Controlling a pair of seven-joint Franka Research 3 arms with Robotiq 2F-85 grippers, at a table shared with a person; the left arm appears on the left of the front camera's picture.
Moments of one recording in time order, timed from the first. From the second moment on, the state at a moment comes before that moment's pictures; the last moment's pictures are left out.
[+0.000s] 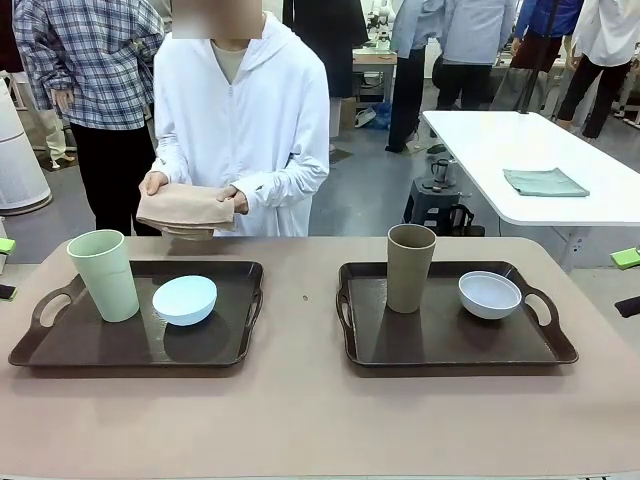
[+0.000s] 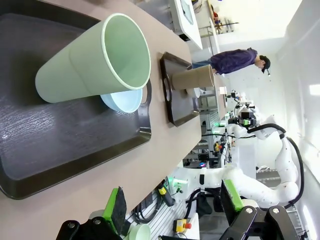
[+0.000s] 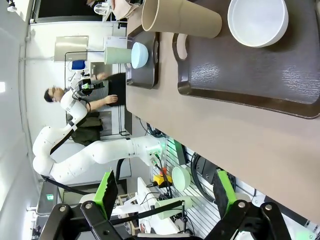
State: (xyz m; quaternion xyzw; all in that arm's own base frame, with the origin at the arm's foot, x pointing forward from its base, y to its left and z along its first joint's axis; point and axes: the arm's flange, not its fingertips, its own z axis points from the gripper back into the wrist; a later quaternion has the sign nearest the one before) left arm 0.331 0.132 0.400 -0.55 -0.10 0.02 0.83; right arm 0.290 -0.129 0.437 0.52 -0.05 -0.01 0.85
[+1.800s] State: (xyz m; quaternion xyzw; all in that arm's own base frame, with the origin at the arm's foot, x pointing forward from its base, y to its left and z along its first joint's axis) left arm 0.331 0.132 0.401 -0.55 -0.10 0.02 0.83; right arm 0.289 -0.130 0.437 0.52 -0.05 -0.01 0.85
